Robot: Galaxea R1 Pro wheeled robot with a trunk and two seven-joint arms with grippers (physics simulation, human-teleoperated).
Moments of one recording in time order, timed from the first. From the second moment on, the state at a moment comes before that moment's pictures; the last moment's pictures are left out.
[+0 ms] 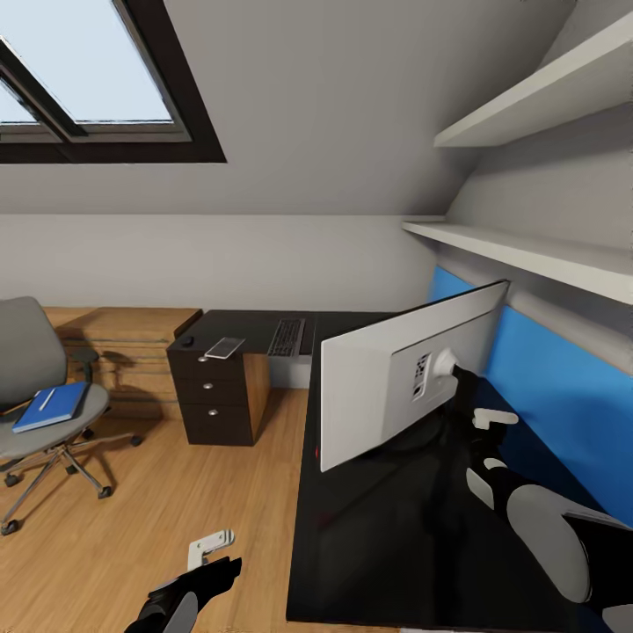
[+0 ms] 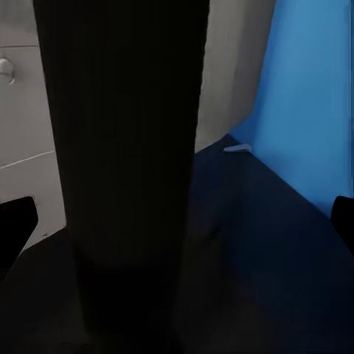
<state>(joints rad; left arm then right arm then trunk) -0.23 0.04 -0.19 -0.93 0.55 0.38 0.26 -0.97 -0.17 -0.16 -0.01 0.11 -0.54 -0.17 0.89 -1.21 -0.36</state>
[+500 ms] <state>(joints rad) -0.23 0.04 -0.19 -0.93 0.55 0.38 0.26 -0.97 -0.17 -0.16 -0.01 0.11 -0.54 -0.17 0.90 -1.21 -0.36</state>
